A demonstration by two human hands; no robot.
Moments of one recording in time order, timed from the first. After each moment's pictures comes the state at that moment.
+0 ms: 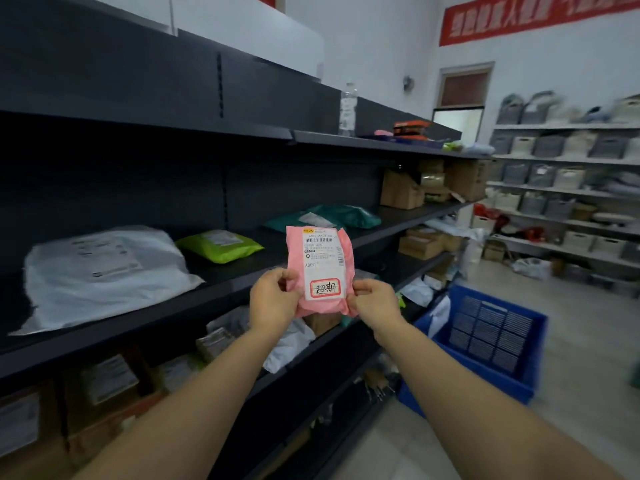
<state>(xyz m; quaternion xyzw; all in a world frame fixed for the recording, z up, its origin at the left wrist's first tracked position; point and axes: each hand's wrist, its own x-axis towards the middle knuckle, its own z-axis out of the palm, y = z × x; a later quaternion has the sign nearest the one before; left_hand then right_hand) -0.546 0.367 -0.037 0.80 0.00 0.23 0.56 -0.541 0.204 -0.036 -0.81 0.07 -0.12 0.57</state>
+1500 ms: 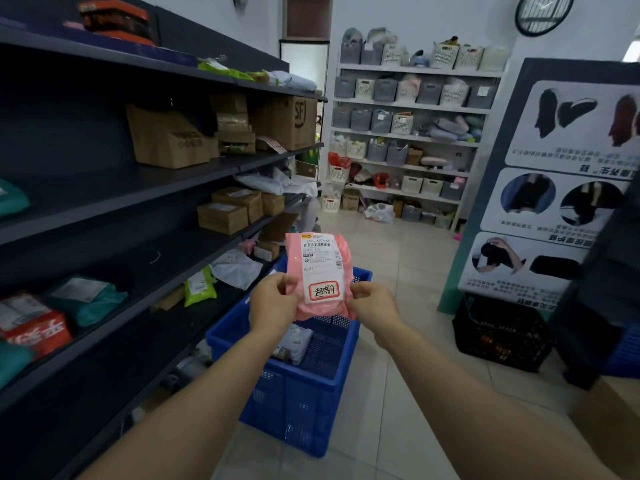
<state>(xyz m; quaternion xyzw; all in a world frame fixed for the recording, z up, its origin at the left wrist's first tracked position) -0.290 -0.350 -0.113 0.77 -0.12 0.02 0.62 -0.349 -0.502 -0.107 -0.79 0.27 -0.16 0.53</state>
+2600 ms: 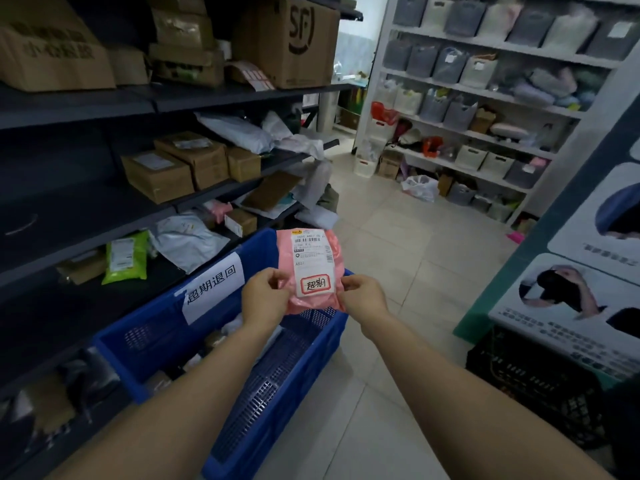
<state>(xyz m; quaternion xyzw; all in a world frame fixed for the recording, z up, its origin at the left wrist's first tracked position) -0.013 -0.731 -0.209 0.79 0.04 0.01 0.61 -0.034 -0.888 -0.193 -0.83 0.25 -0.03 0.51</state>
